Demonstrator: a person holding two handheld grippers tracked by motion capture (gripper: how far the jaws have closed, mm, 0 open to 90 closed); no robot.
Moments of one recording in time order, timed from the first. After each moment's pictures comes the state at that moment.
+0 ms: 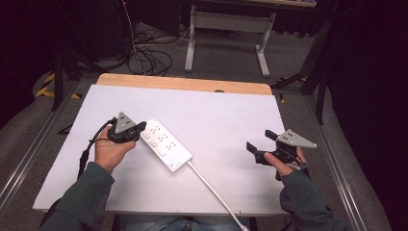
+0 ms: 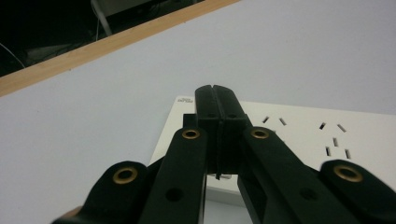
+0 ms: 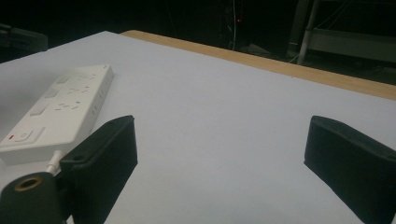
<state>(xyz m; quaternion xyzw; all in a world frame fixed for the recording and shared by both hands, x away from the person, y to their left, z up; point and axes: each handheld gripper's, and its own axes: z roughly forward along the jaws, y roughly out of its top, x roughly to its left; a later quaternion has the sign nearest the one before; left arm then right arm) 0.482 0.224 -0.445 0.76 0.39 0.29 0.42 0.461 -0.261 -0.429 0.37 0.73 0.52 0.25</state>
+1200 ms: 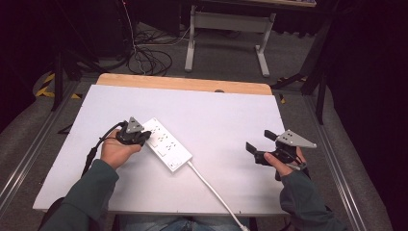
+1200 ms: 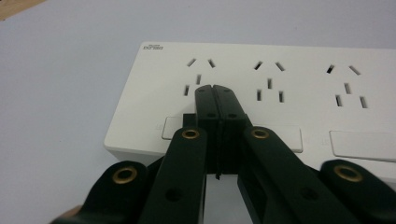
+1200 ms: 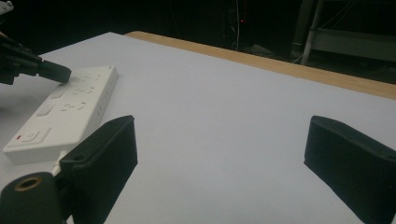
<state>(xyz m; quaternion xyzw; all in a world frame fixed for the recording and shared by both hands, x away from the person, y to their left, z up) 0.497 0.215 -0.471 0.82 0.39 0.23 0.36 0.461 -0.260 -0.429 0.37 0.73 0.53 0.24</state>
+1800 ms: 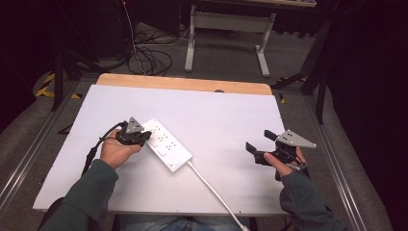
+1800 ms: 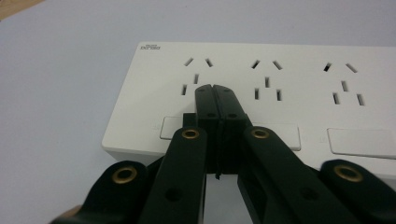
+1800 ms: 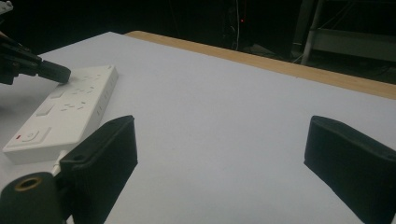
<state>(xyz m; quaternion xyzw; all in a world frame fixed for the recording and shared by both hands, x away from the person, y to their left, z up) 0.497 0.216 -0.471 0.82 0.38 0.22 0.36 0.461 -0.259 -0.429 0.37 0.73 0.52 0.24</state>
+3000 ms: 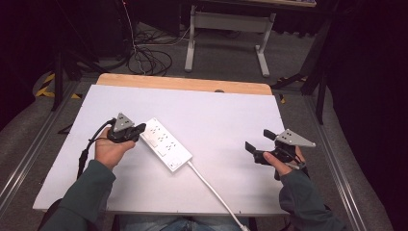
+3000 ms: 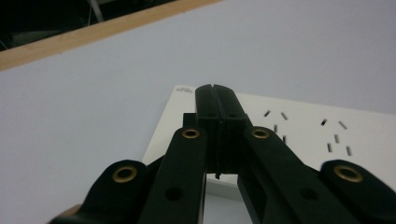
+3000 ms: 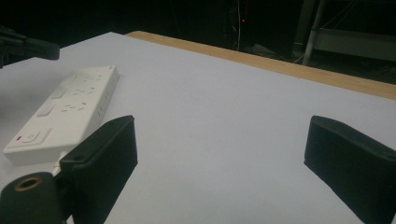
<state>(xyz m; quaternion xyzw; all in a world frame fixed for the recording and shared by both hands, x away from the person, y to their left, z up) 0.487 0.231 -0.453 0.76 0.41 0.26 0.43 0.463 -0.258 -0.429 0.36 0.73 0.53 0.24</state>
